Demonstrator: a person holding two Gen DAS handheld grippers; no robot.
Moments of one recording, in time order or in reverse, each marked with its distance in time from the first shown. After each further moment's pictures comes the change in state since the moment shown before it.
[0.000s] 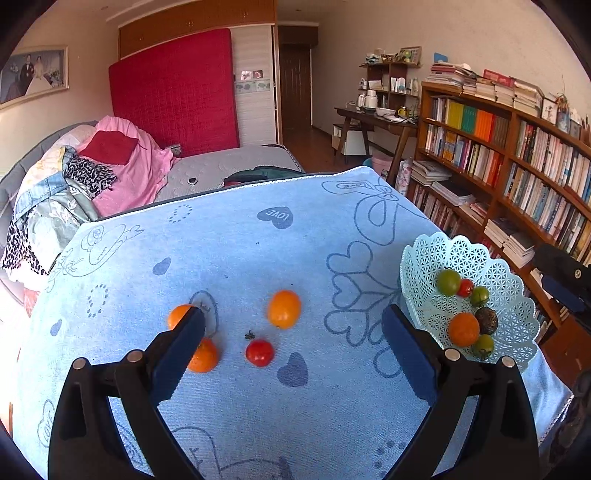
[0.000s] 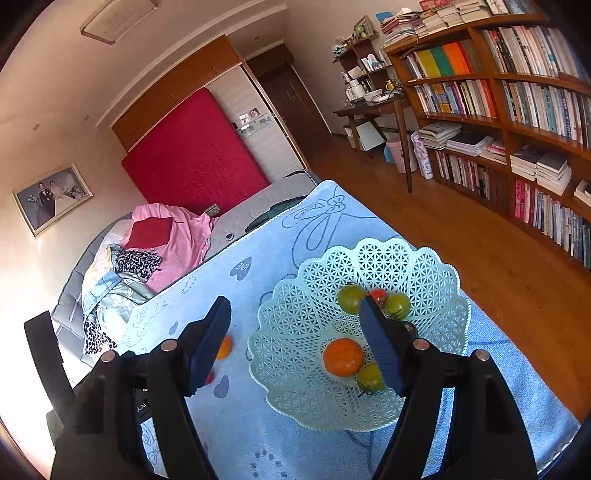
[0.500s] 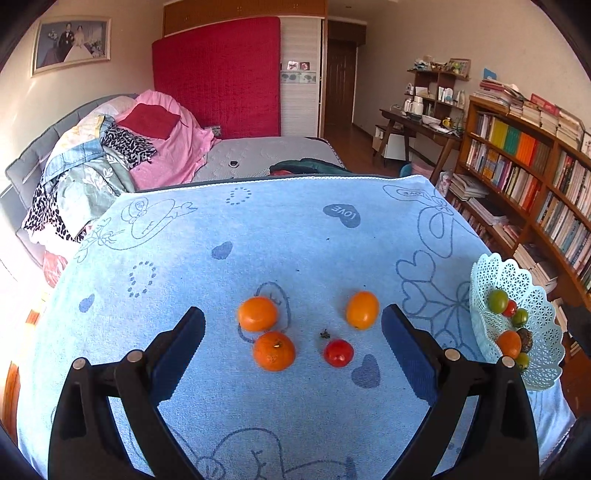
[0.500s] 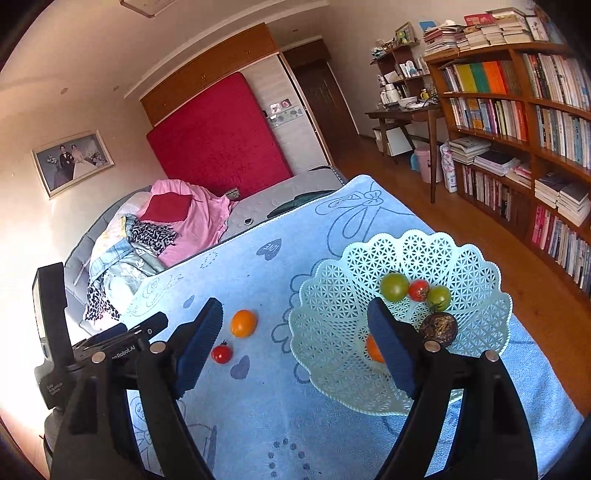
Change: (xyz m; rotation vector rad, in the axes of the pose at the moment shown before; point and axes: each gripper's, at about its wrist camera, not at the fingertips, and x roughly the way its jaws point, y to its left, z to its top) left arm -0.002 0.071 -0.002 -0.139 0.035 0.103; right arm 0.011 0.037 -0.024 -0.137 0.030 0.049
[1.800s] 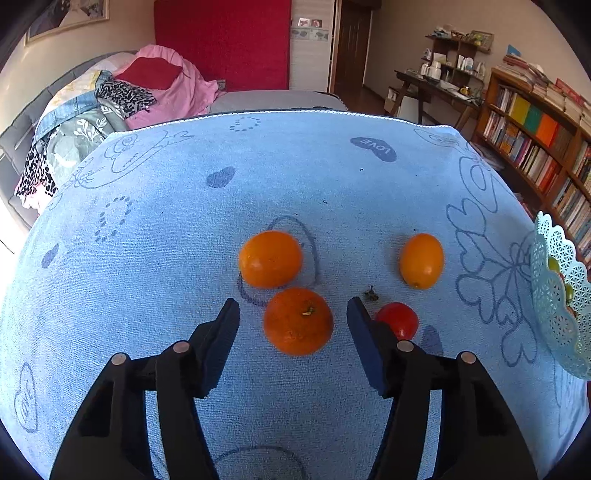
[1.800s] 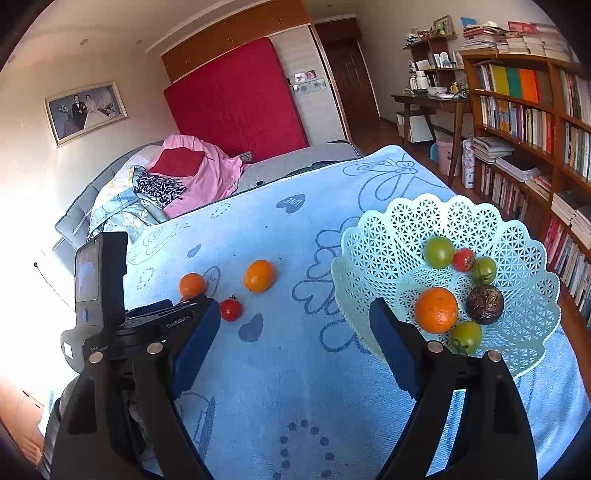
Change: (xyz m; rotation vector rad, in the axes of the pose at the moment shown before) left arm 0.085 0.020 -0.035 -0.030 0.178 -0.005; right arm 0.039 0.030 -0.032 -0.119 0.121 0.009
